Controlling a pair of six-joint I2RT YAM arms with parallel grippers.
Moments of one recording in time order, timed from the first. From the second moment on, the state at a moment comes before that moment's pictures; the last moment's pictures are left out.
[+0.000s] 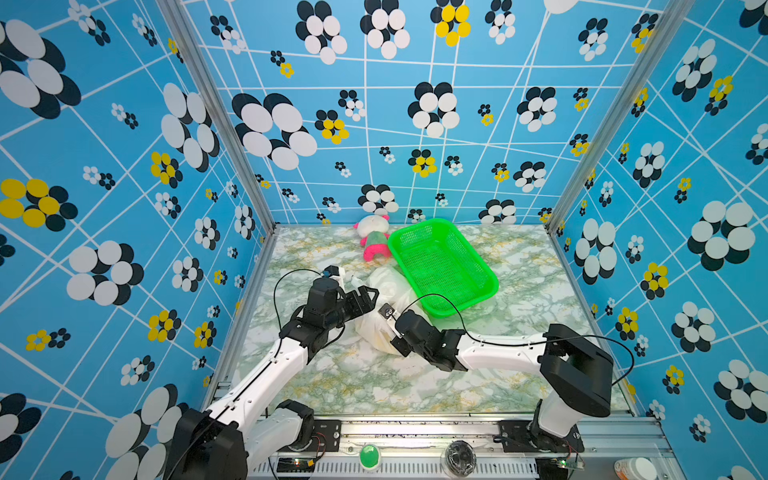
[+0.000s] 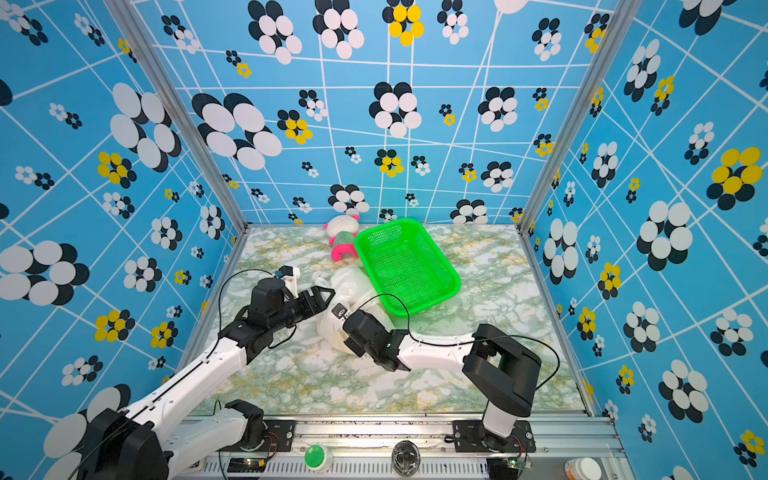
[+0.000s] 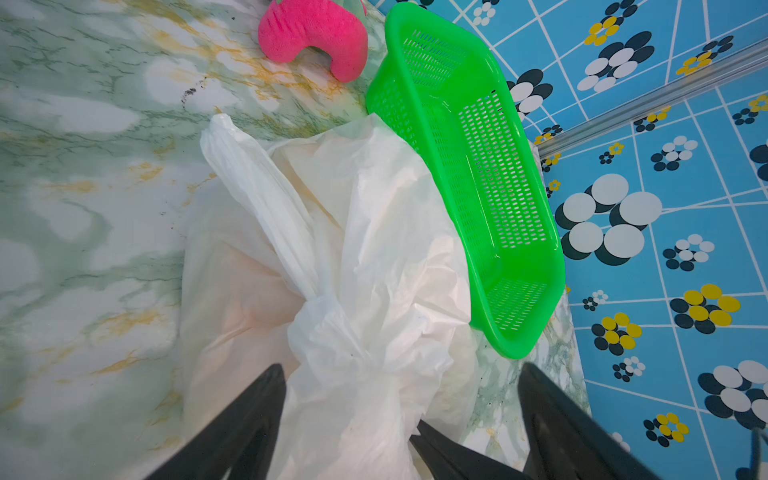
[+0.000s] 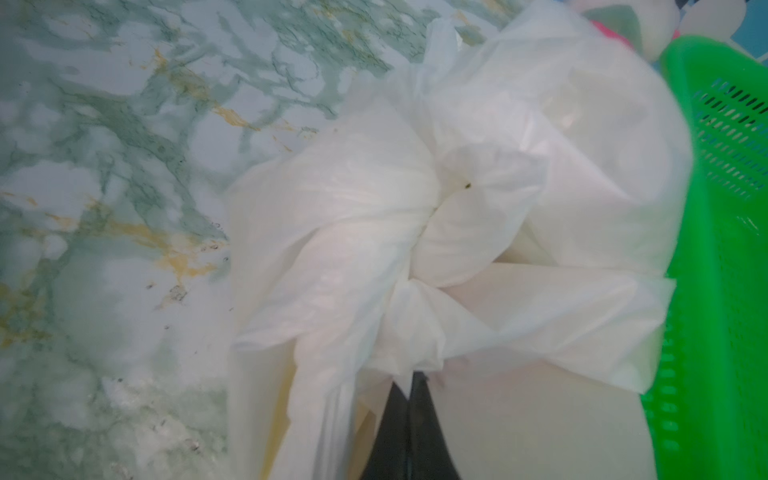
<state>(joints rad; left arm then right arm) -0.35 1.07 0.65 -0.11 0.26 -0.76 1.08 1.69 0.92 0.07 0.35 -0.04</state>
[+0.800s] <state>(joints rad) -0.36 1.27 0.69 -0.10 0.33 -0.75 1.08 1.61 0.70 0.34 0.21 -0.20</state>
